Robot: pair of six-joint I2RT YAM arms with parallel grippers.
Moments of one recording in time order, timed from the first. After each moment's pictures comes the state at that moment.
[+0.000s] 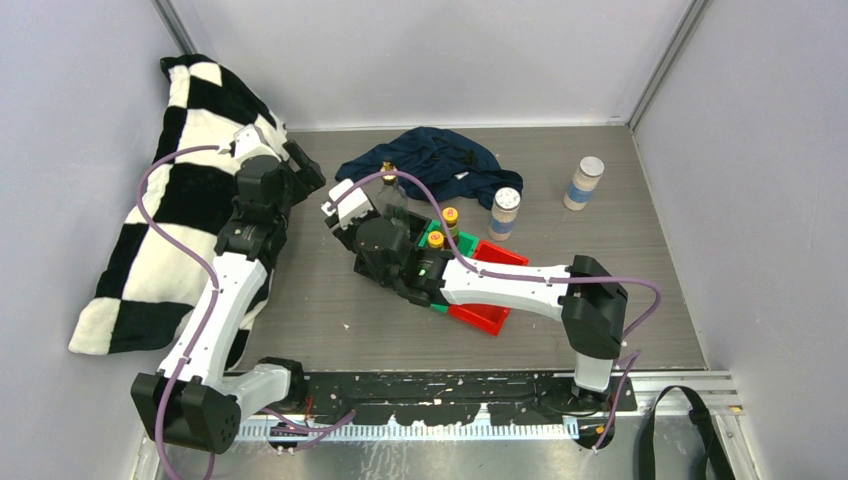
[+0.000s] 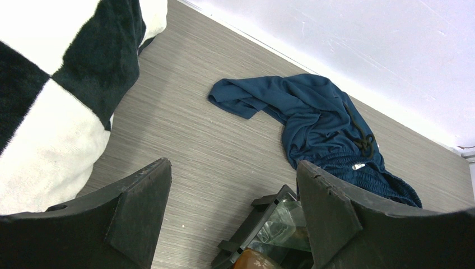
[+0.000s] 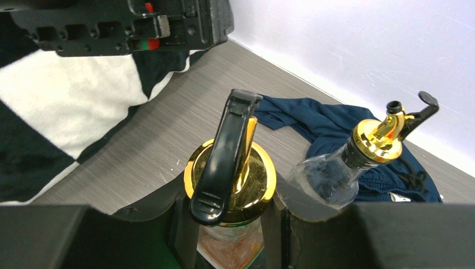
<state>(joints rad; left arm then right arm) -0.17 1.10 1.07 -0.27 -0.29 -0.53 1.21 1.83 1.46 0.30 0.67 -0.14</state>
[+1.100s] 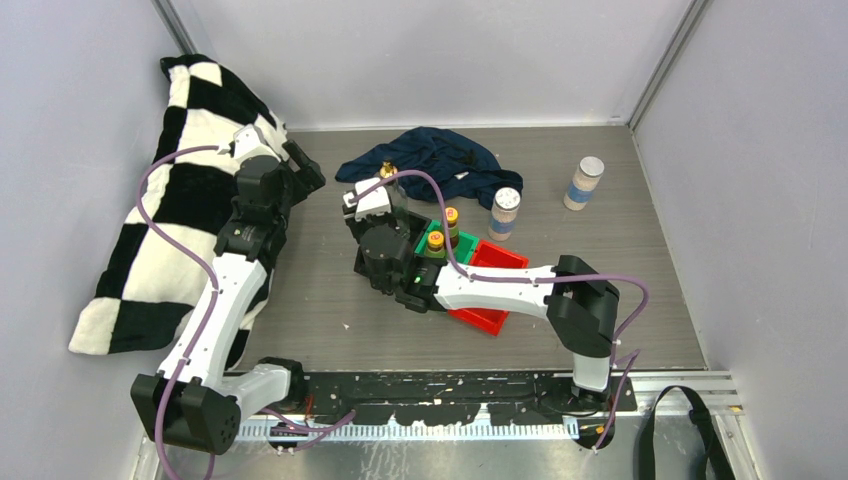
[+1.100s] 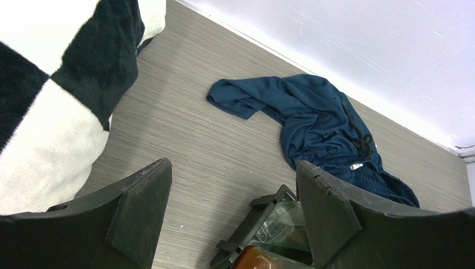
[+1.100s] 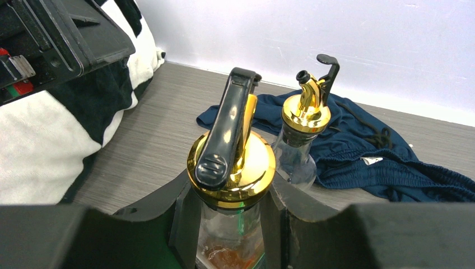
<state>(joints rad) -0.17 1.10 1.07 -0.27 -0.28 -0.53 1.21 1.86 1.40 0.53 0.96 -0.07</state>
